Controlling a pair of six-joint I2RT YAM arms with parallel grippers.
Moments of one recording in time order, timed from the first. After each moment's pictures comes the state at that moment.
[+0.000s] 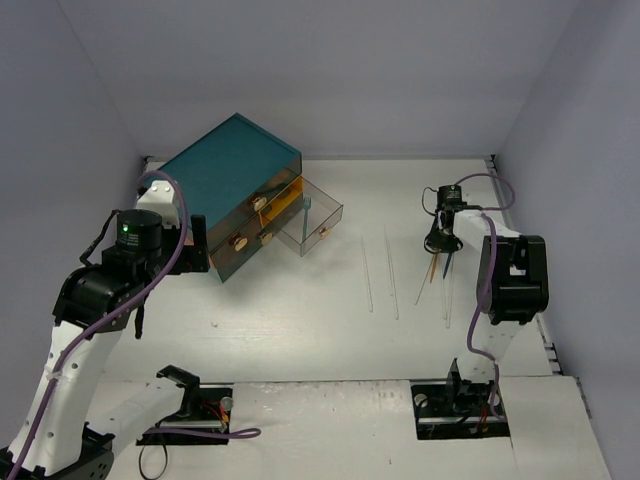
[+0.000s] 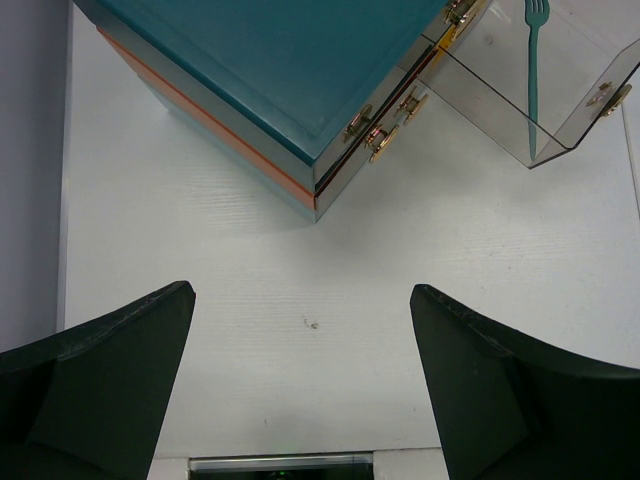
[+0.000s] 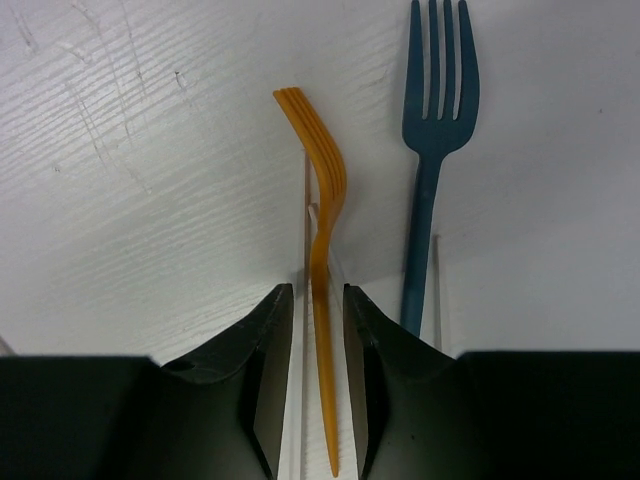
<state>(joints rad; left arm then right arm) -0.36 0.89 1.38 -1.09 -0.26 -0.20 0.00 1.85 1.15 -0.41 0.21 0.36</state>
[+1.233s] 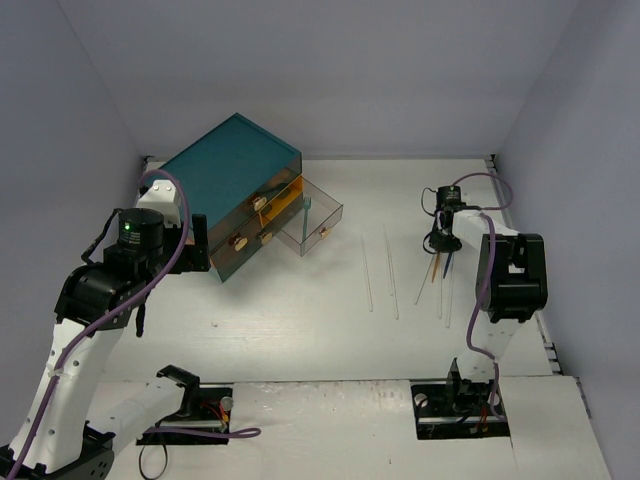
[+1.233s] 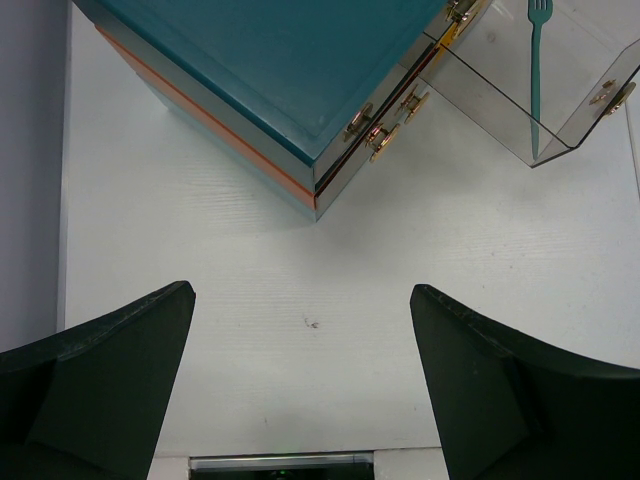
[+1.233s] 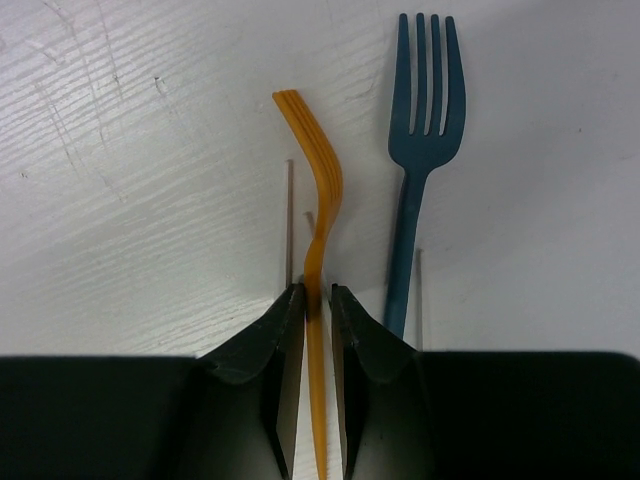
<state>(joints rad) -0.36 0.90 1.38 -1.09 -0.27 -0.20 0.00 1.86 1.15 -0.40 0.24 0.31</state>
